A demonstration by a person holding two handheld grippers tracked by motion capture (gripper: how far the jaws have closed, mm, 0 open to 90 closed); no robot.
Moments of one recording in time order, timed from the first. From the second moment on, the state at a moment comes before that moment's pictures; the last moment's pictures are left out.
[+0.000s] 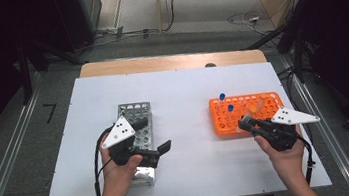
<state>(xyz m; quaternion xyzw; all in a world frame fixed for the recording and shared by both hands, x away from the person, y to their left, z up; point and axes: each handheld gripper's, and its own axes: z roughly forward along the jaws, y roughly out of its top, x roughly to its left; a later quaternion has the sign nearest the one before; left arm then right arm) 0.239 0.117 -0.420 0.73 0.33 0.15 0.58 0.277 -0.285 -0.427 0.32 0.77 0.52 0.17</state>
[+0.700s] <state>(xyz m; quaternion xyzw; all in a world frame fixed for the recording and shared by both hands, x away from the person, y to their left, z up) 0.227 0.075 -0.419 0.75 0.31 0.12 0.57 0.252 -0.207 -0.441 0.23 0.83 0.51 0.10</state>
